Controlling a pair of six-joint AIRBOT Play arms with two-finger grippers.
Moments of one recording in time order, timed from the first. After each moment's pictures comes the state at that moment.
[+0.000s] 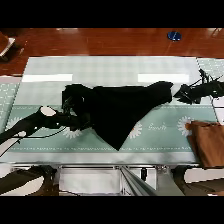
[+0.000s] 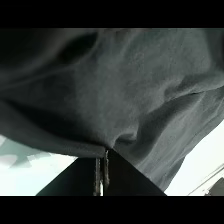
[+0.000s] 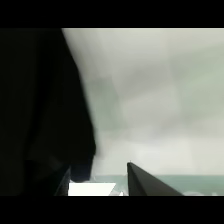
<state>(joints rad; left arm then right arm) -0.25 -1.29 0.53 0.56 -0.79 -1.33 -0.39 -1.63 1.19 -1.02 1.12 1.35</state>
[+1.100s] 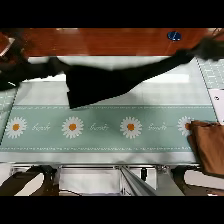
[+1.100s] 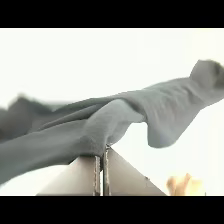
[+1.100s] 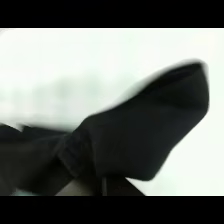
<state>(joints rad) 0.00 -1.03 1.08 0.54 -0.89 -1.28 -0.32 -1.42 1.66 -0.82 1.28 1.30</state>
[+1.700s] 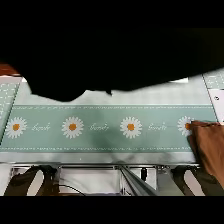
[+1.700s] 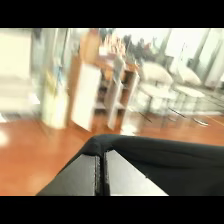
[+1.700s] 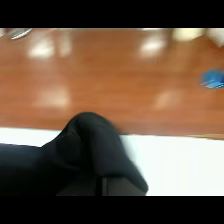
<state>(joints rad) 0.23 -0.58 1.52 0.68 -0.92 -1.27 -0.32 -0.73 1.84 -1.25 1.40 1.46</state>
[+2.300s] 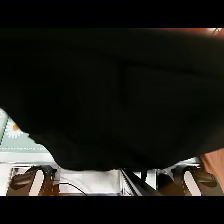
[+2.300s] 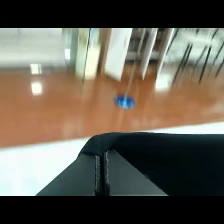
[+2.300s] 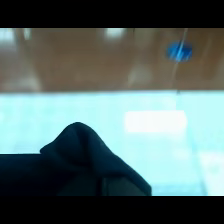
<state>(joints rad) 0.25 -0.44 1.39 0.87 -1.18 -1.38 -0.20 -0.56 1.64 -1.40 1.56 1.55</state>
